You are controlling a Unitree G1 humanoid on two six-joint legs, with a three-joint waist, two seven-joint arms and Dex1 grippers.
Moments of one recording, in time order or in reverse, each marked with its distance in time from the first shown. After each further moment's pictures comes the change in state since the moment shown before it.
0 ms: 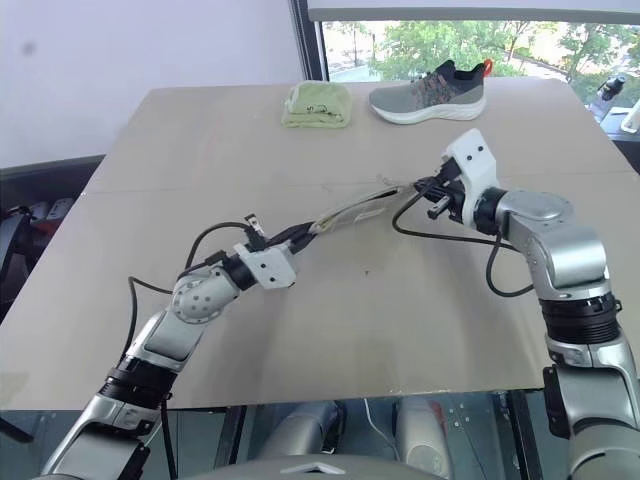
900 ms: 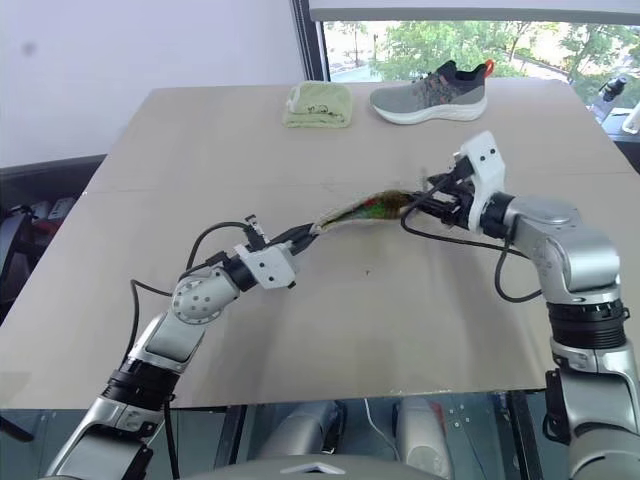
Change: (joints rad) left arm 0.007 -0.016 0.012 -0.006 -0.041 0.015 -0.036; right arm 0.034 -0.009 -0.087 -0.039 0.189 0.075 0.051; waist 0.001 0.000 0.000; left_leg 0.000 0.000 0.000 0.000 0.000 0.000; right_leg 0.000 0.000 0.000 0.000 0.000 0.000
